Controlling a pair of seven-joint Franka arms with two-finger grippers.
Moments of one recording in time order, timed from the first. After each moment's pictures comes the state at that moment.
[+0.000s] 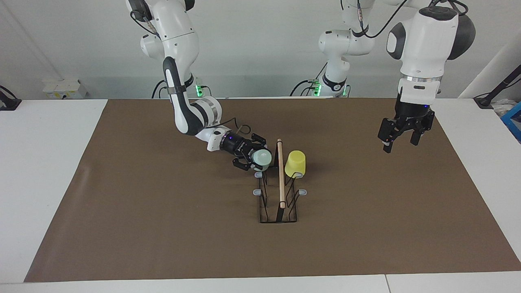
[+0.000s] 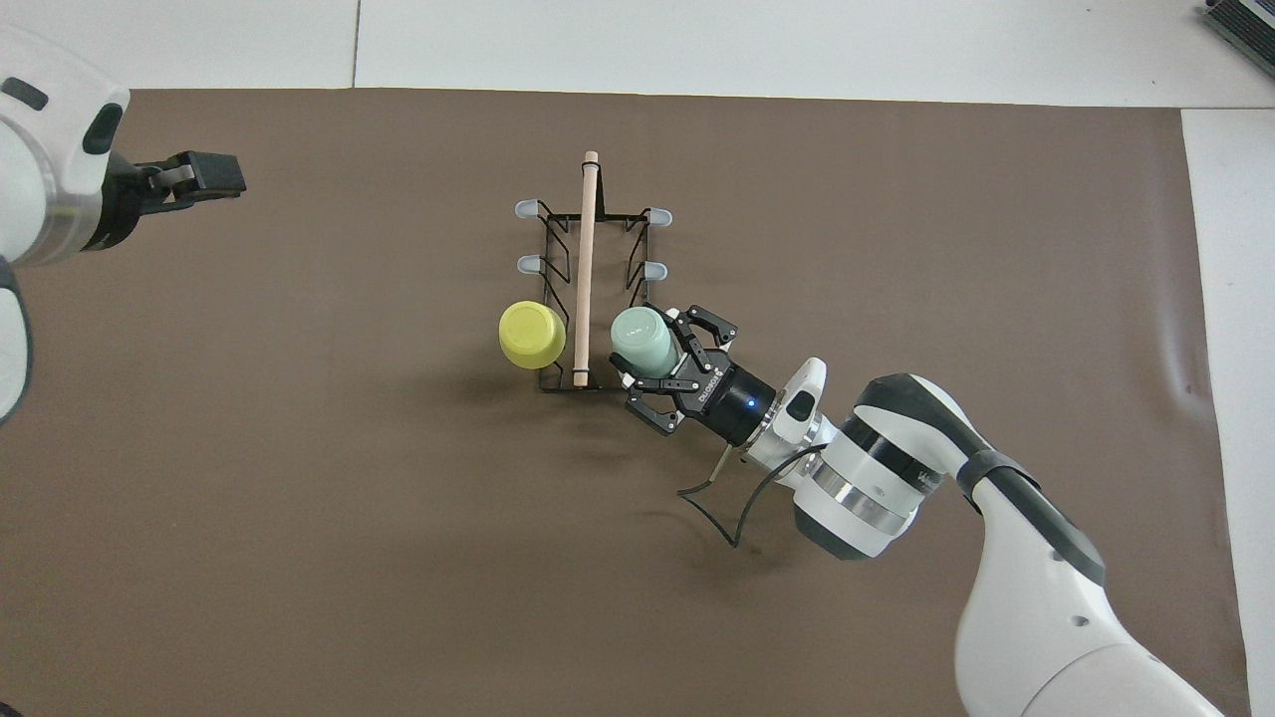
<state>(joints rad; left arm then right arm) -0.14 0.02 0.00 -1.71 0.13 2.06 -0.34 0.34 0.35 0.10 -2.23 2.54 2.03 -2.74</state>
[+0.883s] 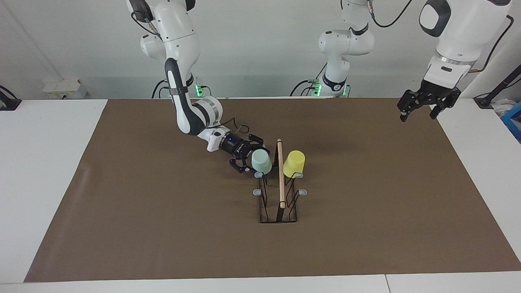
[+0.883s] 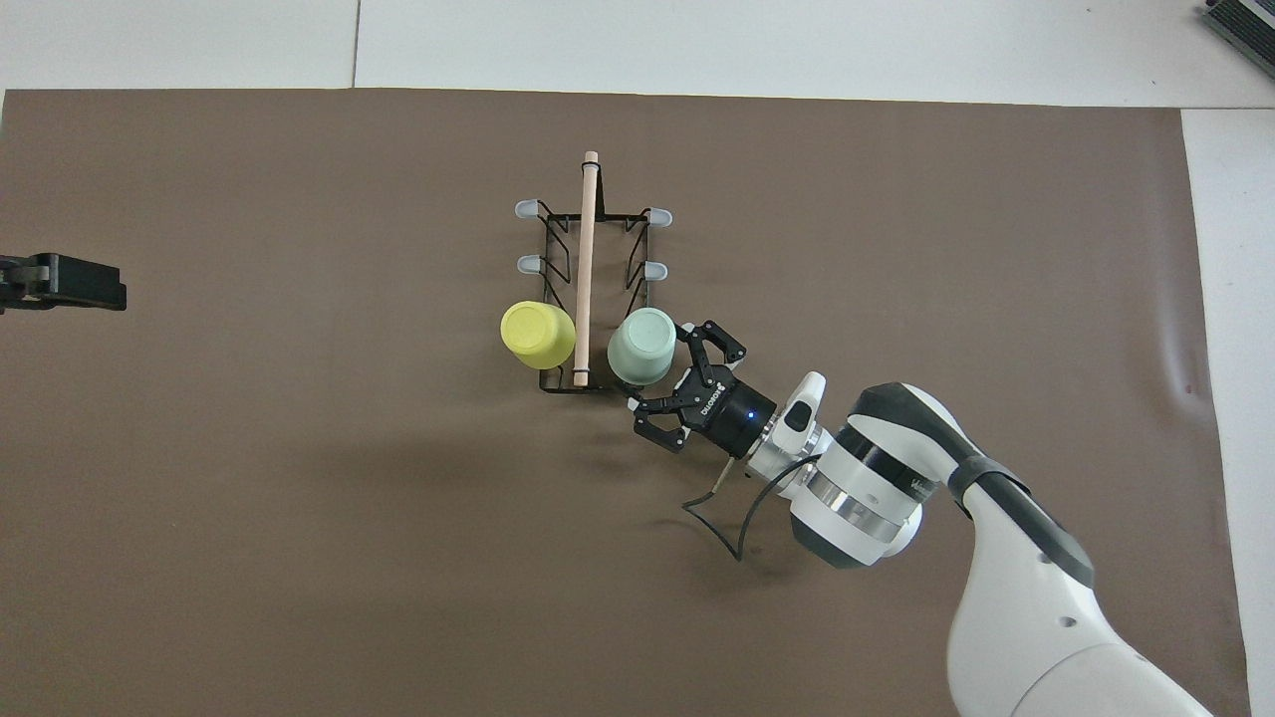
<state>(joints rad) -0.12 -0.04 0.11 -1.65 0.04 1.70 0.01 0.35 0.35 0.11 -2.26 2.54 2.13 -2.72</state>
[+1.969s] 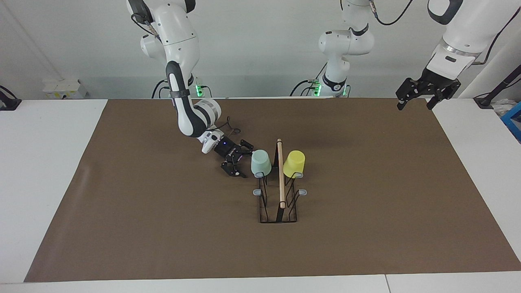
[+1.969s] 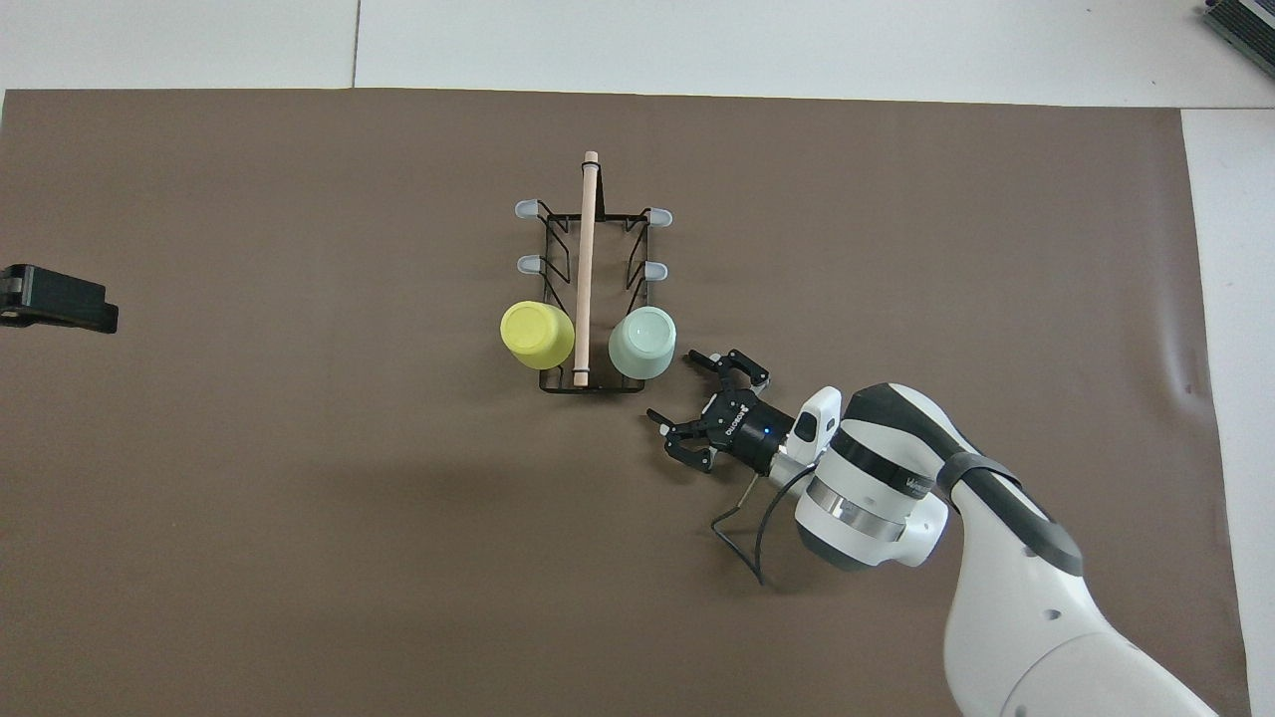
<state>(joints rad) -0.11 -0.02 0.10 -1.56 -0.01 1.56 0.05 0.34 0.37 0.10 -2.27 2.41 2.40 -2.72</state>
